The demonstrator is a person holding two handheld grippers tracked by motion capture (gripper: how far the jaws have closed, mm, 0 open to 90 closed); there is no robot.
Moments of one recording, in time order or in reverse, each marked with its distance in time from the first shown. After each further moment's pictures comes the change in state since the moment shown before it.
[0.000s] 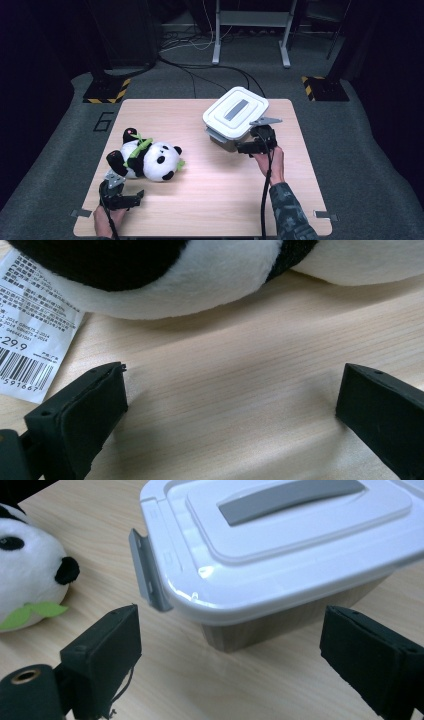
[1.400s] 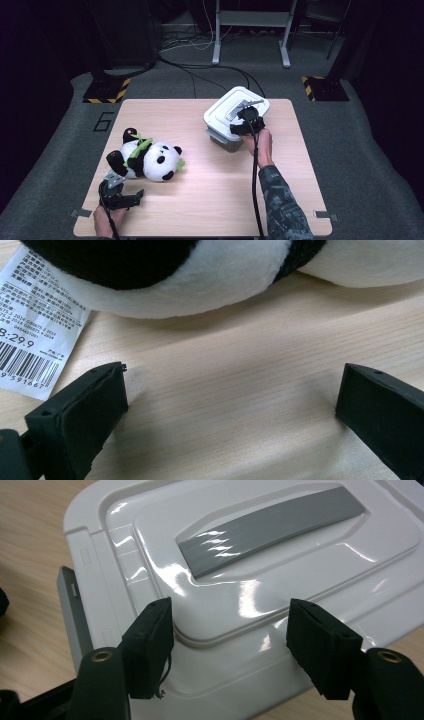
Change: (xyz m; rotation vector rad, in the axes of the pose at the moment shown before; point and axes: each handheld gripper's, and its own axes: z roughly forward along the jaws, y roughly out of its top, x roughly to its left) left arm 0.000 0.000 0.000 -0.001 0.014 -0.015; right arm -0.004 0.043 0.050 0.119 -0.118 0.035
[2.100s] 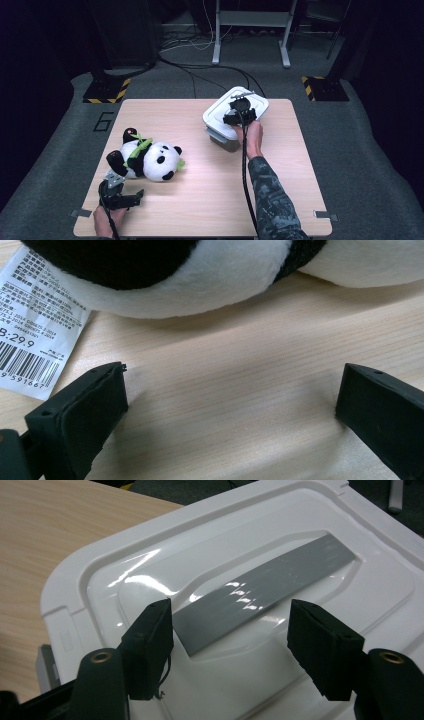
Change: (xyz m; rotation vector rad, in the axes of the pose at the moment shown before) left arm 0.000 0.000 0.000 -0.004 0.003 -0.001; right arm 0.010 0.032 0.024 -0.047 -0.079 0.063
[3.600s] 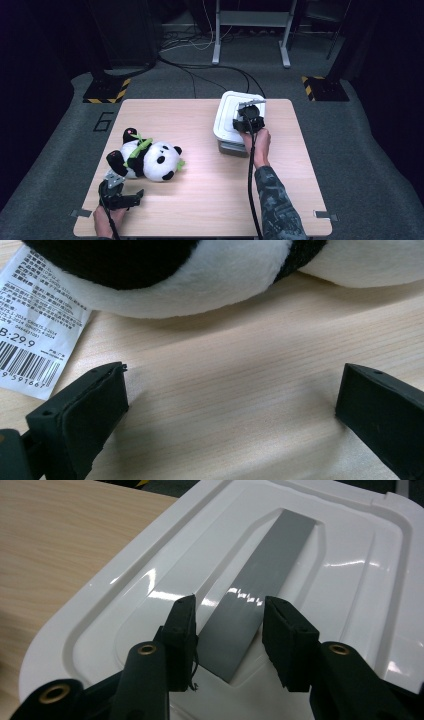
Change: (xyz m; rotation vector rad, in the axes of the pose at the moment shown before) left arm 0.000 0.000 0.000 0.004 -0.001 0.001; right arm -0.016 -0.030 -0.022 -0.021 0.041 0.030
